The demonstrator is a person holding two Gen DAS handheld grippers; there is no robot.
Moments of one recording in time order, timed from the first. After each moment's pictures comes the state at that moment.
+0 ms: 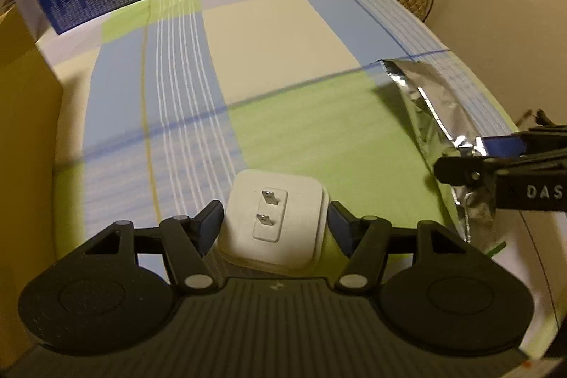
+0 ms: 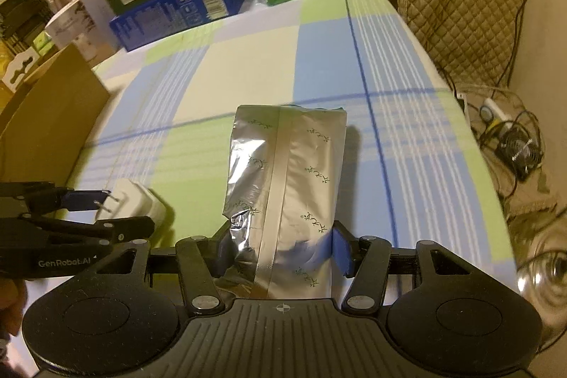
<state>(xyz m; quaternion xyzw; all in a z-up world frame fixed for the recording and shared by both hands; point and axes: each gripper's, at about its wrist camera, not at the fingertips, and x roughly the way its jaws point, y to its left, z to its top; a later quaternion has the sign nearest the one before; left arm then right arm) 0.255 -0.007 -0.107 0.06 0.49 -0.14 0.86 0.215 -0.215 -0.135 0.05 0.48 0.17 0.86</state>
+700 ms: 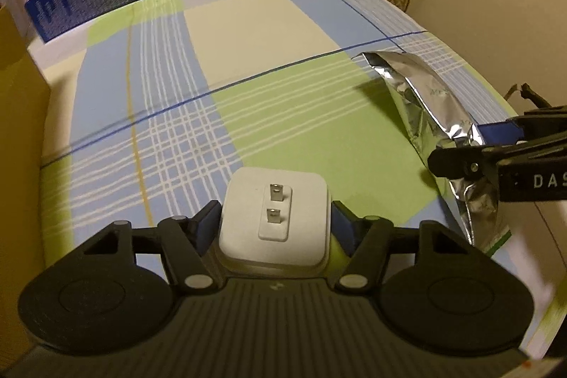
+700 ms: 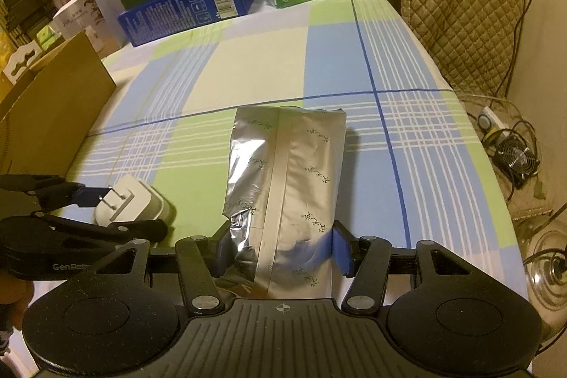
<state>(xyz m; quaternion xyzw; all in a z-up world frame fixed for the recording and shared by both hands) 0.240 -0.004 -0.123 0.08 0.47 -0.16 0.86 0.206 -0.204 -0.139 0.03 0.46 0.17 0.87</state>
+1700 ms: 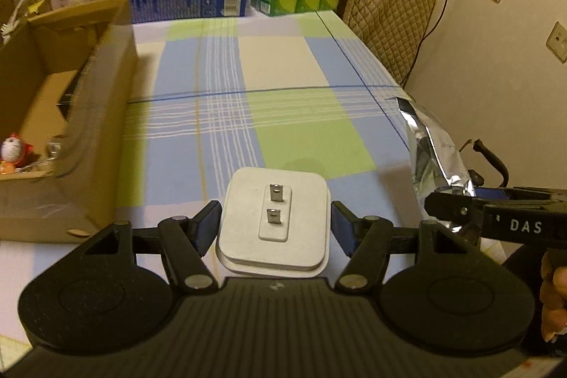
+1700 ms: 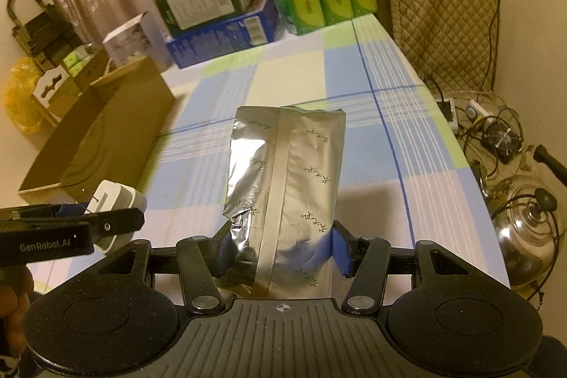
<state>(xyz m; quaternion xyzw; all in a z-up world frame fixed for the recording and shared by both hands) 0.094 0.032 -0.017 -0.03 0.43 -0.10 0.90 0.062 -0.206 -0.046 0.07 0.43 0.18 0.88</state>
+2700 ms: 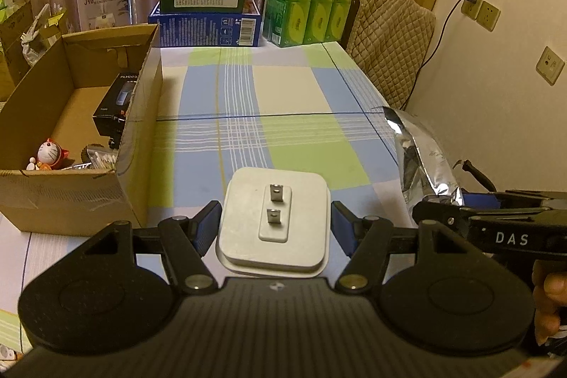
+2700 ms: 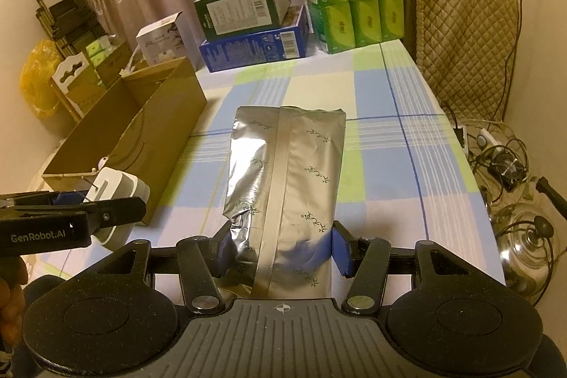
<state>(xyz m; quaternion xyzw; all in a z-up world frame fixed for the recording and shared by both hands) 0.052 0.053 0.020 -0.04 0.39 -0.09 0.91 0.043 -0.175 -0.020 0.03 0.41 0.21 0.89</state>
